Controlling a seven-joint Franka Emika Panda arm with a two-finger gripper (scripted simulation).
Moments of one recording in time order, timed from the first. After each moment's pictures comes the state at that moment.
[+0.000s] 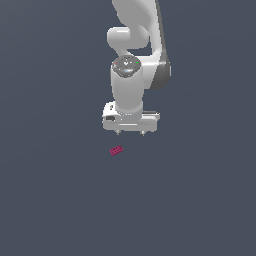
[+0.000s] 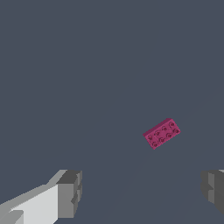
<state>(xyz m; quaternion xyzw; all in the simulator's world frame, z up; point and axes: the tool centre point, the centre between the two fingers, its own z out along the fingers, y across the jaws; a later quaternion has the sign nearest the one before) -0.014 0.011 0.175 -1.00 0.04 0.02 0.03</state>
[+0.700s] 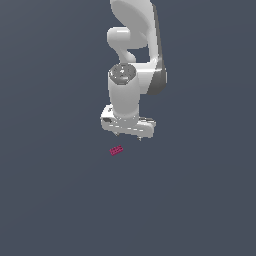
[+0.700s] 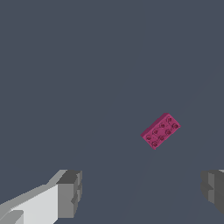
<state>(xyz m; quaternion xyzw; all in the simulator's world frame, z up) -0.013 0.002 0.155 -0.99 0.12 0.02 0.02</state>
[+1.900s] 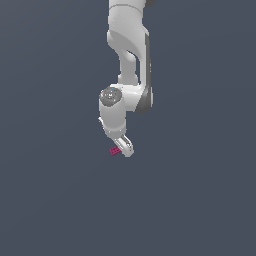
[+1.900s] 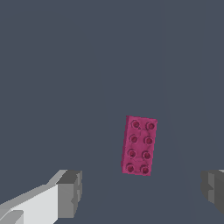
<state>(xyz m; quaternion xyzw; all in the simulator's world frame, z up) -0.019 -0.048 0.076 -0.89 0.45 0.01 0.01</state>
